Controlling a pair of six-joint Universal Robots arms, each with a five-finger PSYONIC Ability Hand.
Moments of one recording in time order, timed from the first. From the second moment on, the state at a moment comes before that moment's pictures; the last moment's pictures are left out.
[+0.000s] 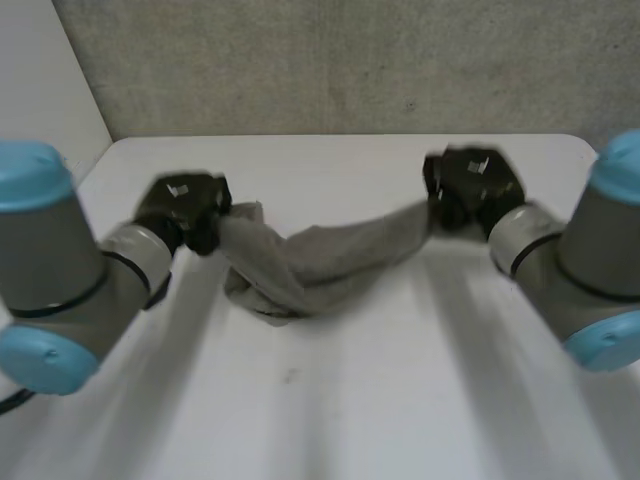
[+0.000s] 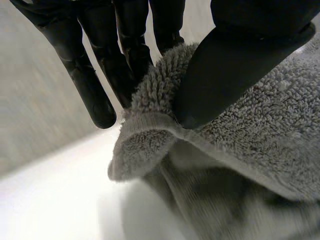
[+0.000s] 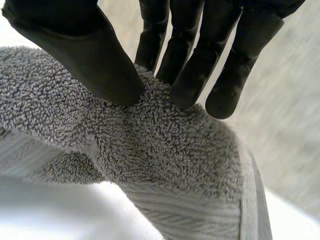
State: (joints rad) left arm 4.31 -1.87 -1.53 3.23 -1.52 3.25; right arm 1.96 -1.19 1.44 -0.19 1.41 2.95; left_hand 1.18 1.22 1.21 1.22 1.02; right_hand 1.32 1.31 1.33 1.34 1.15
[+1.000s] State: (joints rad) left arm 4.19 -1.65 -1.06 2.95 -1.67 3.05; right arm 1.98 -1.03 0.43 0.27 1.50 2.85; left_hand 1.19 1.22 1.22 1.22 1.03; right_hand 1.33 1.32 1.33 1.34 1.15
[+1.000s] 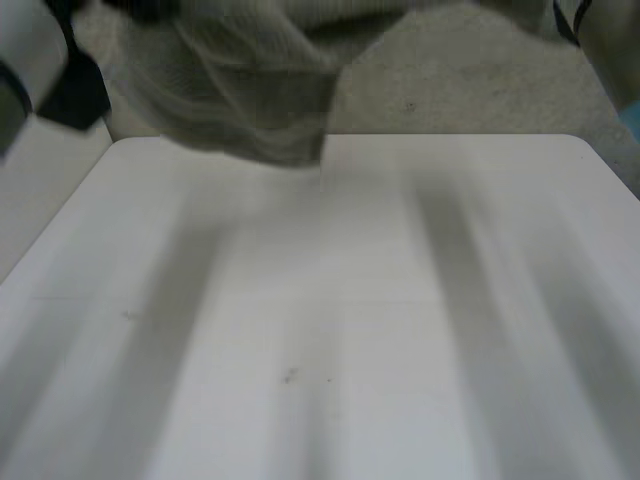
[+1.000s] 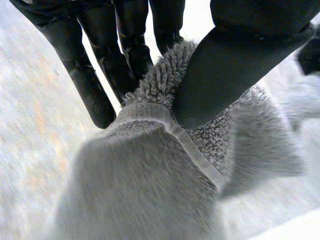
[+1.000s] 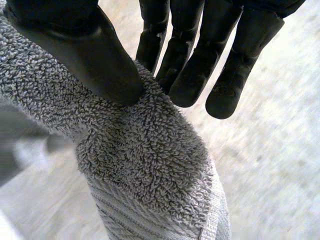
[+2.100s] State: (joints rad) left arm 4.08 -1.87 -1.52 3.16 -1.67 3.04; right arm 1.96 -1.04 0.99 0.42 1.50 2.76; left_hand 0.20 0.19 0.19 0.19 0.03; right_hand 0.24 0.25 0.25 0.26 0.06
